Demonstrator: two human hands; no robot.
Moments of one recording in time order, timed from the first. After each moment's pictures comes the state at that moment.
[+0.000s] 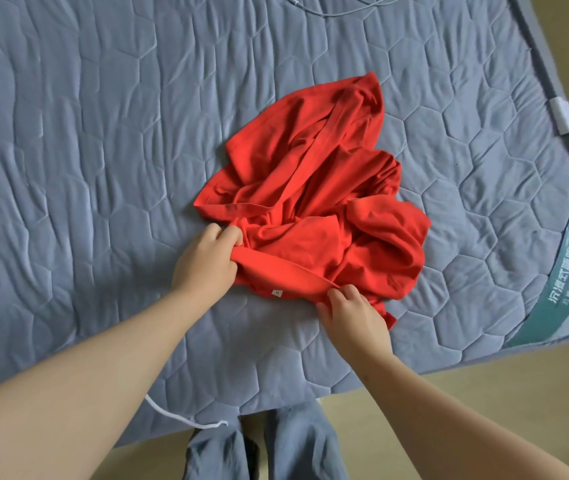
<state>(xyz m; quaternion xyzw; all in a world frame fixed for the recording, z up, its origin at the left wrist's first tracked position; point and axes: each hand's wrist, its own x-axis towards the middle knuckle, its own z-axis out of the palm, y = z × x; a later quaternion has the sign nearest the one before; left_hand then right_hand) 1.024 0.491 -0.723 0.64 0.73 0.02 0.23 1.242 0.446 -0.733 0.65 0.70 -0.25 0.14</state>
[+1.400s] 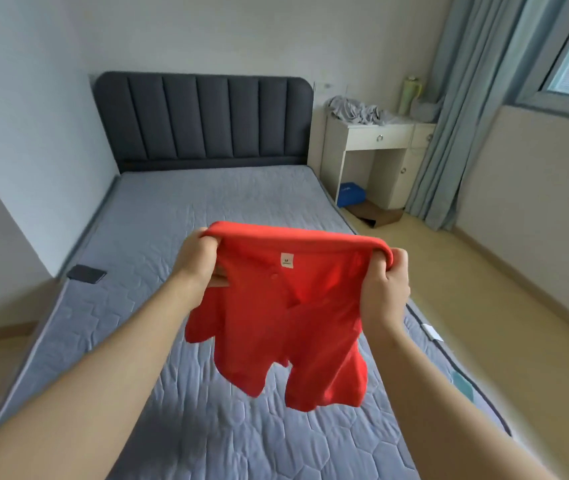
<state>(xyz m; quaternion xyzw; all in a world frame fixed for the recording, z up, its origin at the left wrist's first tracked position) 0.947 0.404 -0.208 0.38 0.64 0.54 0.40 1.166 0.400 -0.232 0.61 0.43 -0.25 -0.61</state>
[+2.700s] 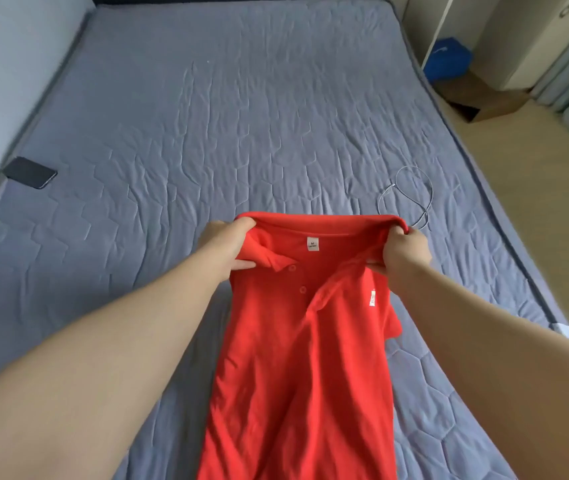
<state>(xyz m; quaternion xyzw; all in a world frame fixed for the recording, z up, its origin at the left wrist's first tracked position) 0.923 0.724 -0.531 0.13 0.76 0.42 0.48 1.143 0.781 -0.546 0.77 0.33 -0.45 -0.32</state>
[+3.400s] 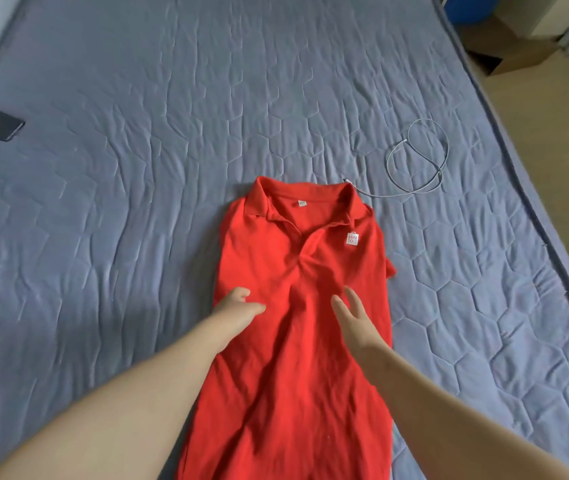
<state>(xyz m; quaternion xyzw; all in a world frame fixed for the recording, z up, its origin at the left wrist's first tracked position) 0.950 0.632 -0.675 0.26 0.80 0.15 0.52 1.147 0.656 -0.665 0.66 0.44 -0.60 -0.12</state>
